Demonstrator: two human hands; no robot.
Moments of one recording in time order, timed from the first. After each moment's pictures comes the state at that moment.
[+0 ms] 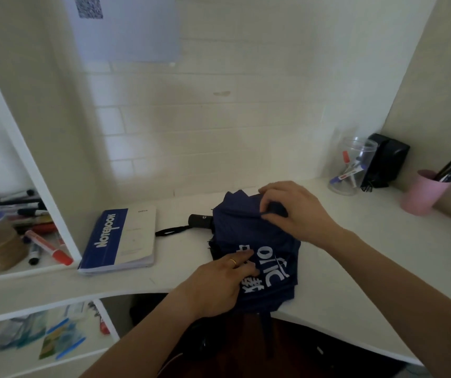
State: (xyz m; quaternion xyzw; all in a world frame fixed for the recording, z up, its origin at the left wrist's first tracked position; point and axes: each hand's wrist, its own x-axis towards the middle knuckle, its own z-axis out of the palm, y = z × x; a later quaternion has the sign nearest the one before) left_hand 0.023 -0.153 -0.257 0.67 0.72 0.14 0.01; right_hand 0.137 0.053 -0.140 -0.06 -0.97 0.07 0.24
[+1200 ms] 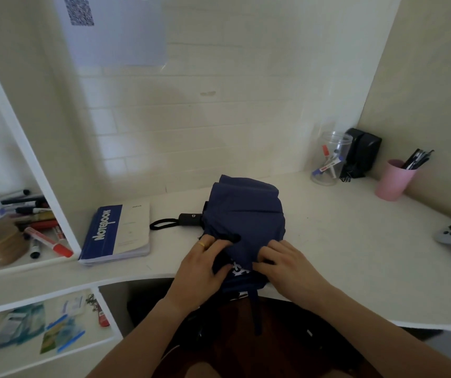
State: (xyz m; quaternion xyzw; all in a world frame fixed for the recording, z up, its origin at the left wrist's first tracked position) left_hand 0.046 -0.176 -0.263 0.56 0.73 0.38 -0.10; right_hand 0.213 0.003 -0.245 0.03 -0.97 -0.10 0.21
